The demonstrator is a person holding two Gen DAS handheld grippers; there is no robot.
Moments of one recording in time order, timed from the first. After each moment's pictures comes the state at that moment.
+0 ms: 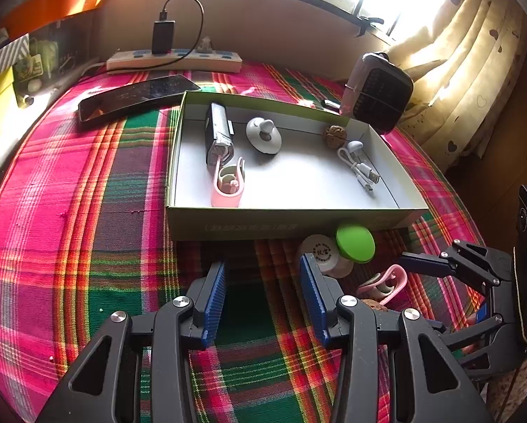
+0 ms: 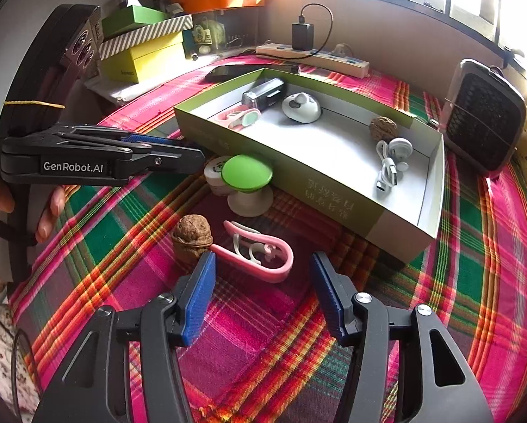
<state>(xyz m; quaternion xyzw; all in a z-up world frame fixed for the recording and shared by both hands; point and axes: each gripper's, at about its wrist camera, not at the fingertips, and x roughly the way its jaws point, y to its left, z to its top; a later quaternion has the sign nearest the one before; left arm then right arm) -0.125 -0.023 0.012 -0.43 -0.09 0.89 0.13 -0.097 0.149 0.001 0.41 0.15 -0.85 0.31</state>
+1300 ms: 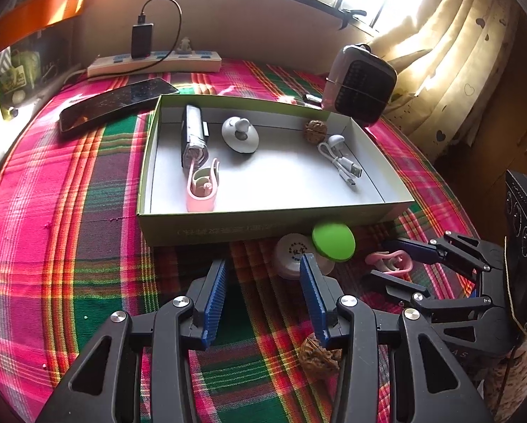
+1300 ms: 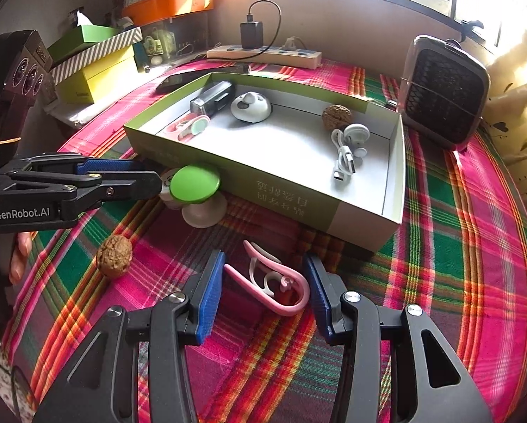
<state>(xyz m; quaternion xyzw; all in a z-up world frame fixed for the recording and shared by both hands) -0.126 -0.010 0.017 -0.43 -0.07 0.88 0.16 -0.105 0.163 0.001 0.42 0.11 -0.87 0.21</state>
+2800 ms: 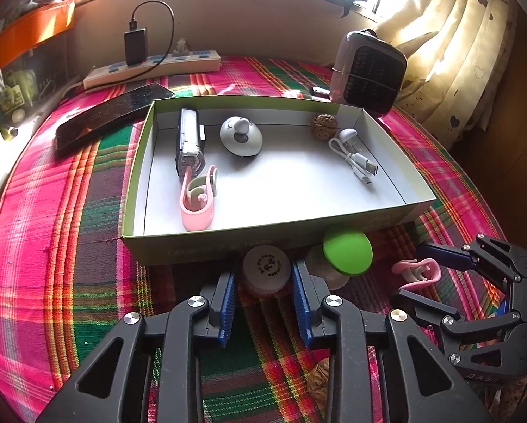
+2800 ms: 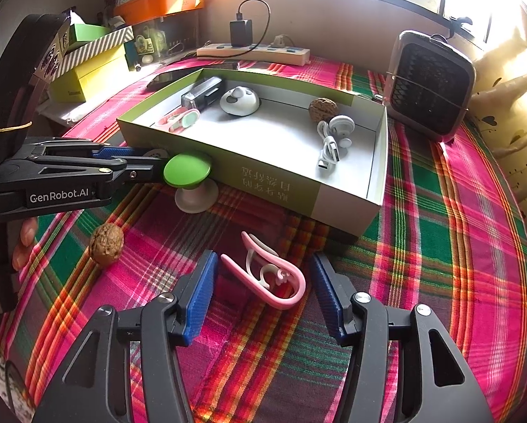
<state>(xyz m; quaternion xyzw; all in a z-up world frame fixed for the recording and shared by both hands) -0.143 0.004 0.012 -0.44 -0.03 0.89 0.13 -0.097 0.166 0.000 0.42 0.11 -0.88 0.20</state>
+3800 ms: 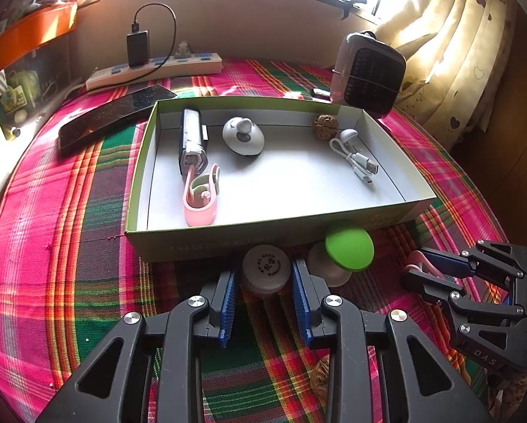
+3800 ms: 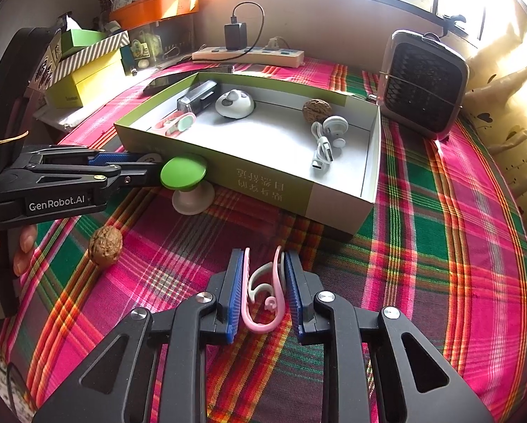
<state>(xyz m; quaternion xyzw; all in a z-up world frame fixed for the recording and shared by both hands) -0.140 0.002 0.012 -0.44 -0.03 0.89 0.13 -0.095 0.170 0.000 0.42 0.10 -0.88 0.20</state>
